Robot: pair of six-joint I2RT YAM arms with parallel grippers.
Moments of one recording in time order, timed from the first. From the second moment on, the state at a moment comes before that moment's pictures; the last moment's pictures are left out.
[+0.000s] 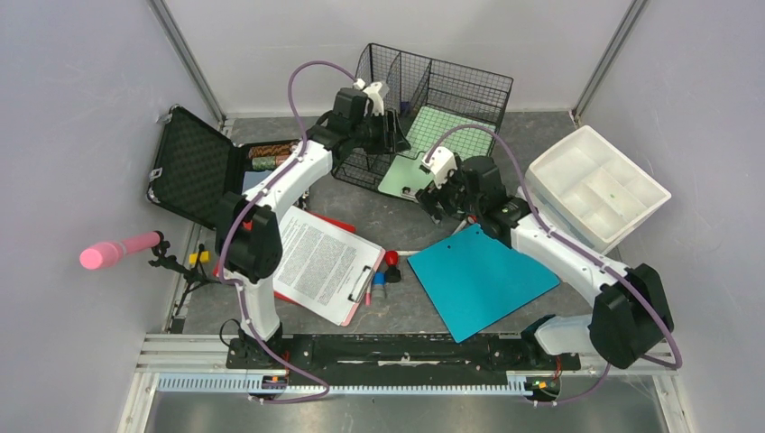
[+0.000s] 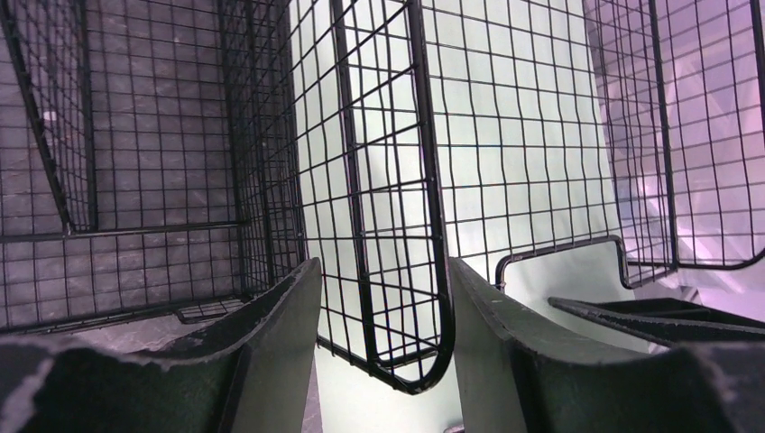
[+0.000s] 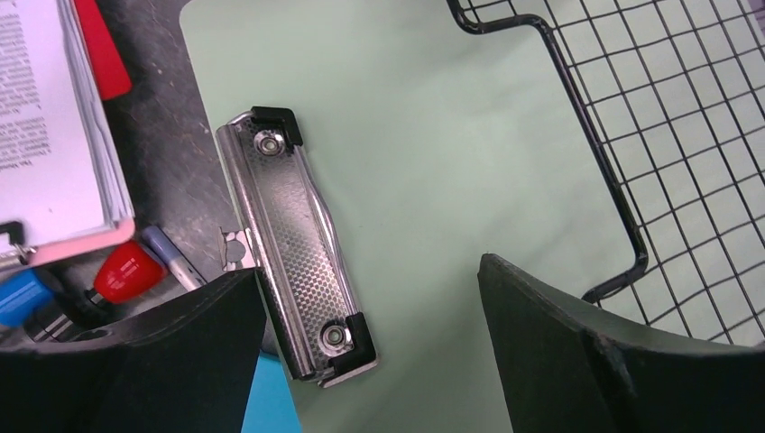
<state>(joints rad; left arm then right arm) -0.47 1.92 1.71 -0.34 0.32 -0.40 0.55 1.36 0.96 -0.09 -0.13 -0.29</state>
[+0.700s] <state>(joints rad) -0.49 1.97 1.80 -0.44 0.39 -0.41 0.53 1.23 0.87 -0.21 -0.04 -0.53</state>
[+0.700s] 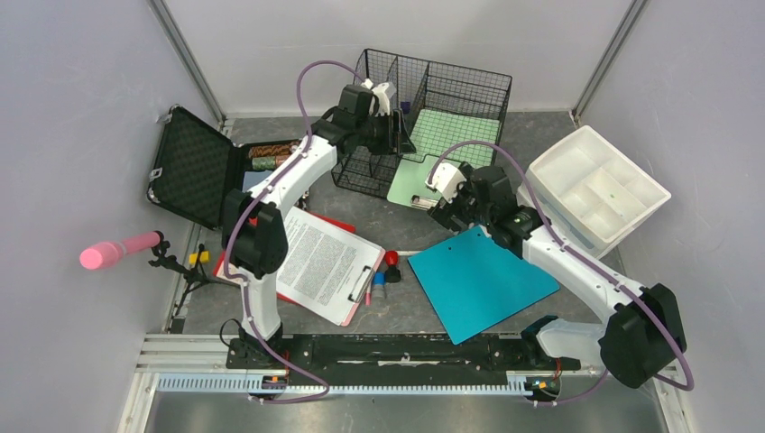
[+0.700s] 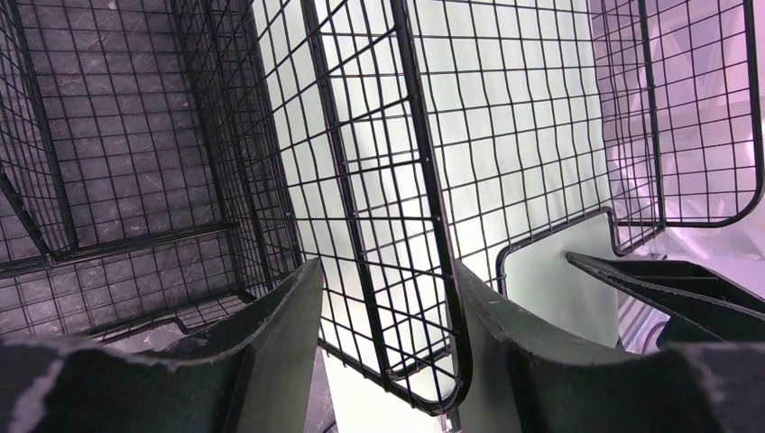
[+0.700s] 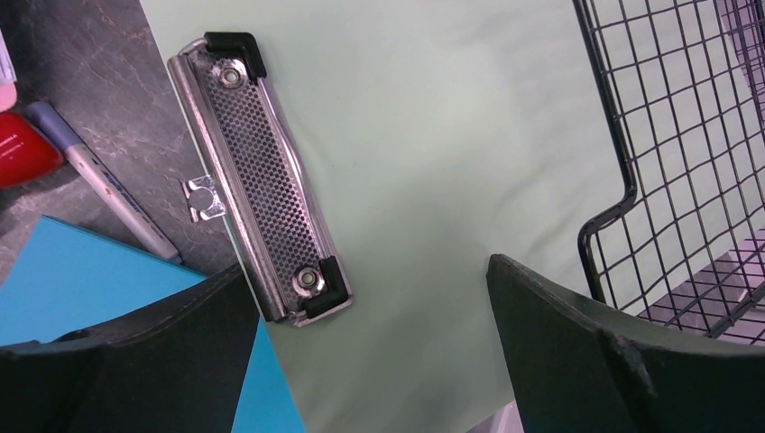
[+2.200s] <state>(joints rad) -0.47 2.02 1.89 -0.54 0.40 -0.42 0.08 1.16 0.77 -0.24 -0.52 0.04</state>
